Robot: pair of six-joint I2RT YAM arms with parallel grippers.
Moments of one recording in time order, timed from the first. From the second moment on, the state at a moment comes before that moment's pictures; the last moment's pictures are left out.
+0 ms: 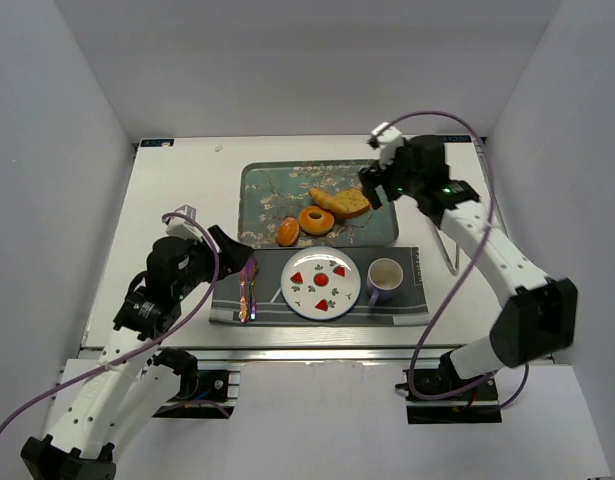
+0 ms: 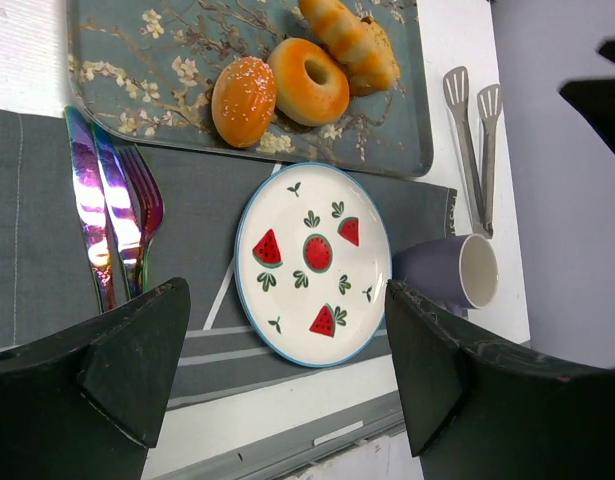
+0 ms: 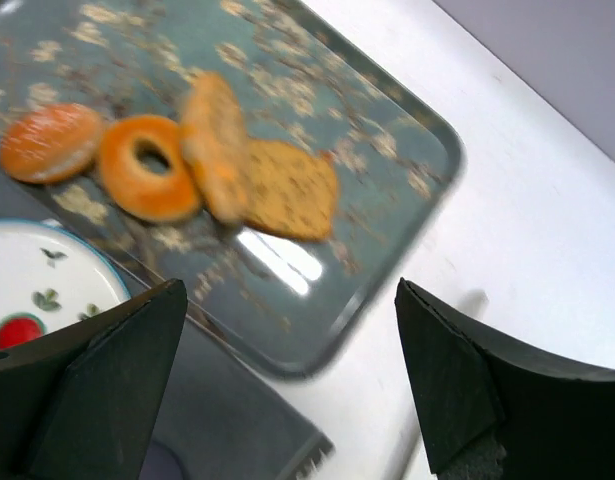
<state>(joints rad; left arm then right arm) -0.37 0.65 0.67 -0.42 0.07 -0.70 0.39 1.49 1.33 -0.35 -0.20 -0.34</state>
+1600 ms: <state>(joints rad) -0.37 0.68 0.57 -0.29 0.16 -0.72 -0.13 1.82 1.08 -0.29 -0.20 -0.32</state>
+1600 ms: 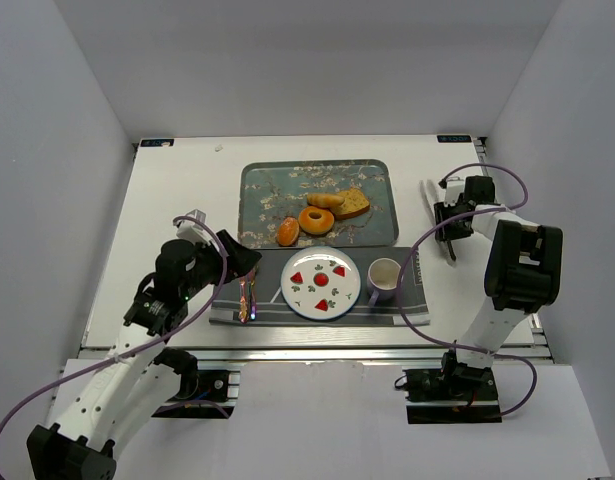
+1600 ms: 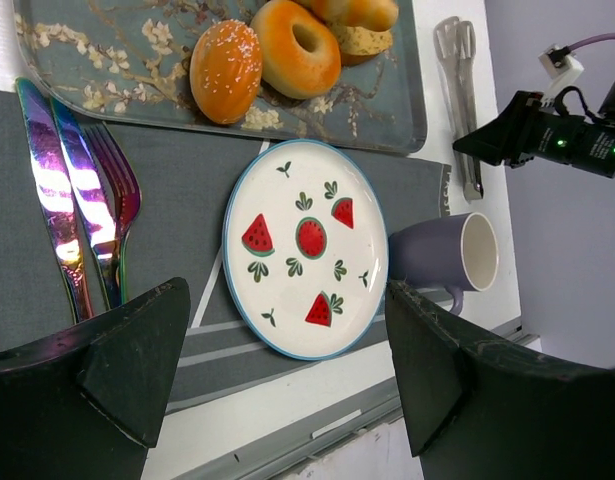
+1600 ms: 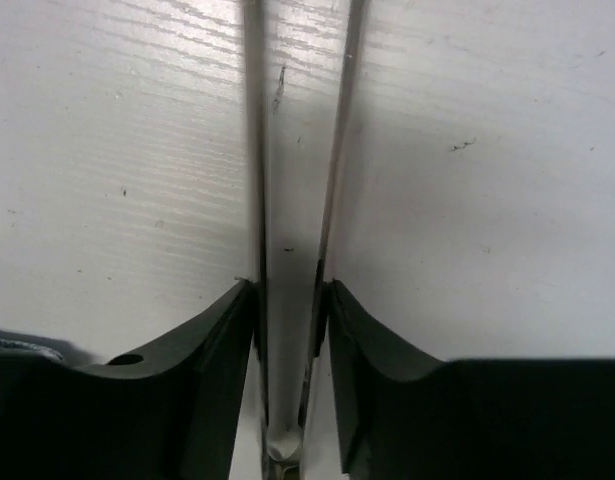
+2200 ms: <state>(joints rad) -0.37 0.62 0.57 -0.30 0.15 -0.72 0.11 1.53 1.27 -0.48 -0.40 -0.72</state>
